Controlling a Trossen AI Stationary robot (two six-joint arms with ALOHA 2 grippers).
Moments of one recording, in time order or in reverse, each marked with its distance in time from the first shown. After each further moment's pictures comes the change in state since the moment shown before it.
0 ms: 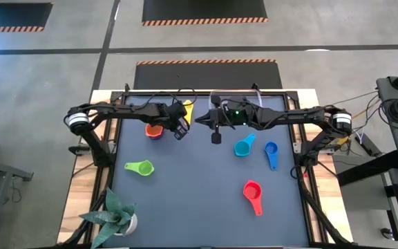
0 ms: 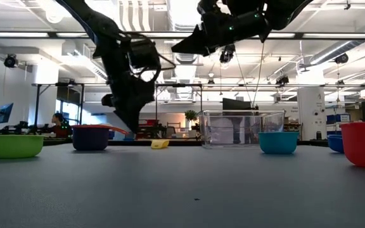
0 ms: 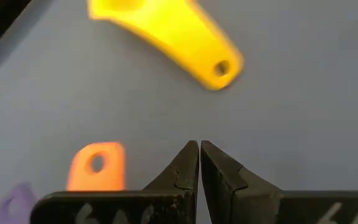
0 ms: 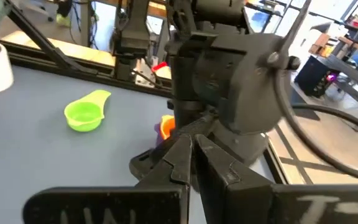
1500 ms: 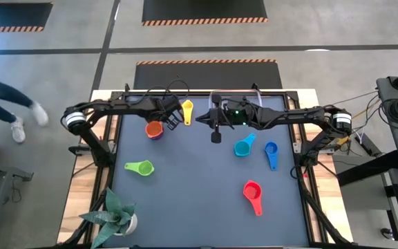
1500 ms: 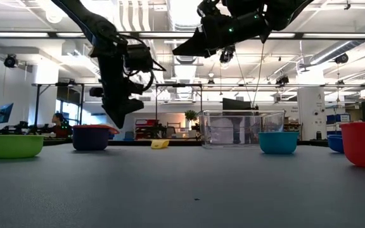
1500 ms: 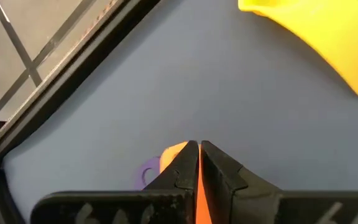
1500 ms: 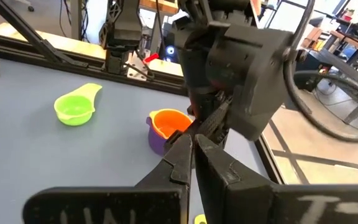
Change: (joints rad) left arm 0.088 -0.034 0.000 -0.096 -0.234 -0.017; right arm -0.004 0.000 -0.002 -0.011 0.027 -0.006
